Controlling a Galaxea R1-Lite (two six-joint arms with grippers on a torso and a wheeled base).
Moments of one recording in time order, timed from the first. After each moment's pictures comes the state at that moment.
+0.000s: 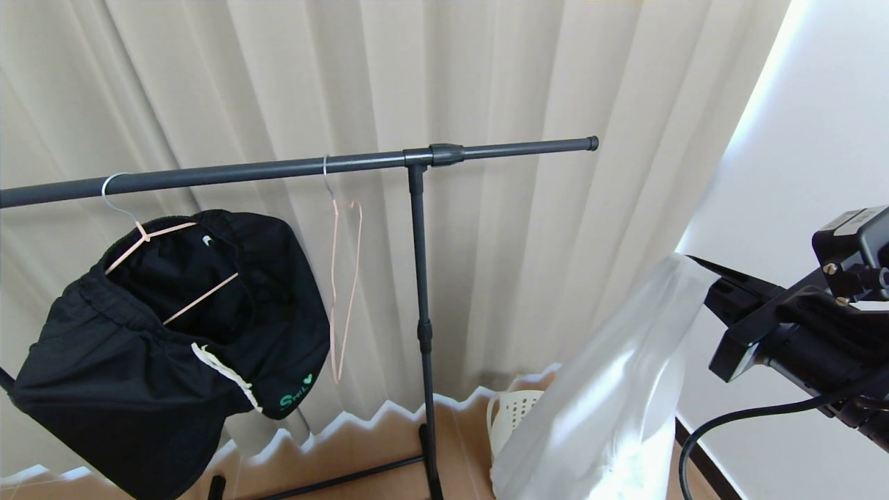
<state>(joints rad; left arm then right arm) 0.00 0.00 -0.03 0.05 -0.16 0.02 0.55 1.33 -0.38 -0.99 -0.16 -0.24</state>
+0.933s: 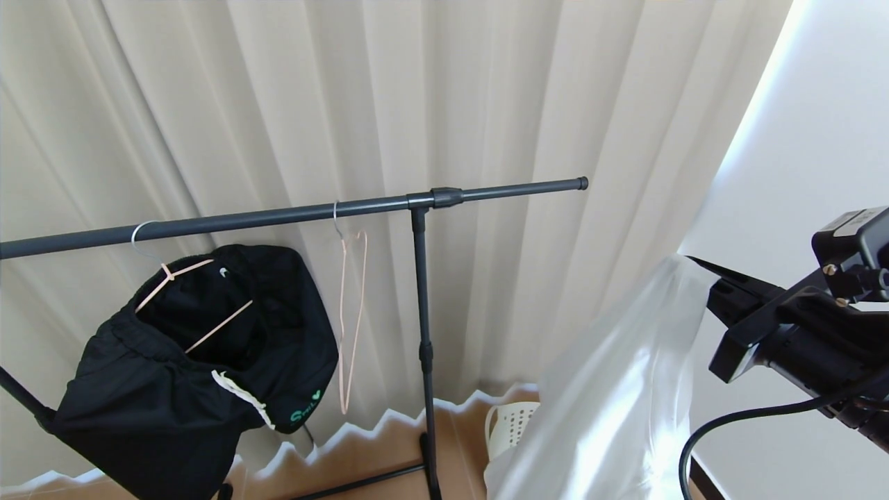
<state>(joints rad) 0.00 0.00 -0.03 0.05 -0.16 0.02 0.55 1.33 -0.38 -0.99 -0.16 -0.24</state>
